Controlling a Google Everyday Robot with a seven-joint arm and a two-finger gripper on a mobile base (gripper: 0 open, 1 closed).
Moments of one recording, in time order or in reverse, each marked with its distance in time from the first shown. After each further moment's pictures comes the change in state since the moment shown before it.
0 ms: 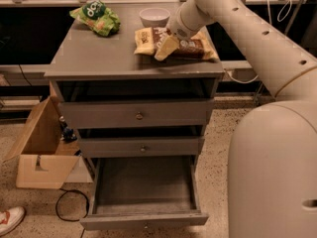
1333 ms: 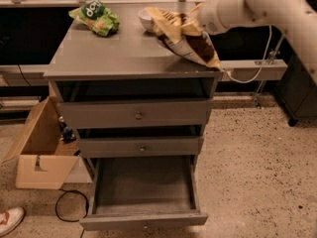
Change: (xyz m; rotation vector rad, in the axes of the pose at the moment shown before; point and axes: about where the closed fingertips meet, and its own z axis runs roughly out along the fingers) arm -0.002 -0.001 -0.099 0.096 -0.256 0.042
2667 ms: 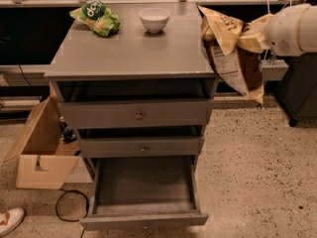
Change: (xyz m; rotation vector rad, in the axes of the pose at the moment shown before) arm 0.051 0.027 -0.173 0.139 0.003 0.125
